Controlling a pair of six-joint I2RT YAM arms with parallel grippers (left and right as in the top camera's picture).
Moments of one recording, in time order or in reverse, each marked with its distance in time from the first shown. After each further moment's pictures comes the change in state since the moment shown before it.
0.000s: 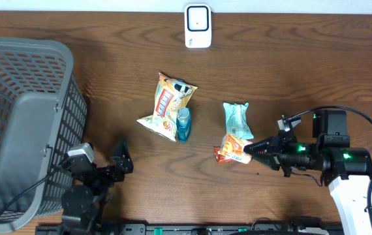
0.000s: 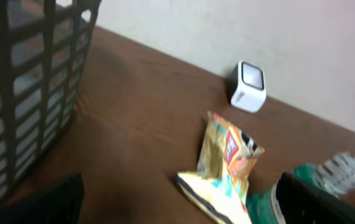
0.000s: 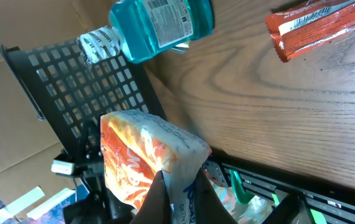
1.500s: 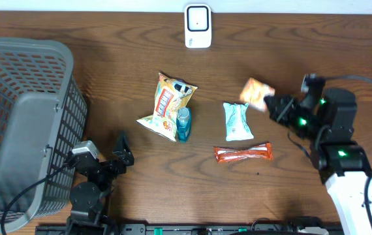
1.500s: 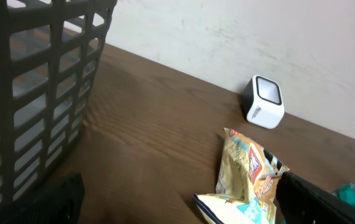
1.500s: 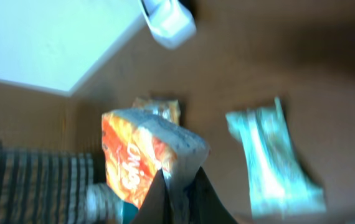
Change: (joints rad) left arm 0.000 0.005 -0.159 0.220 -0.066 0.034; right arm 0.047 0.027 -0.003 0.660 0.484 -0.029
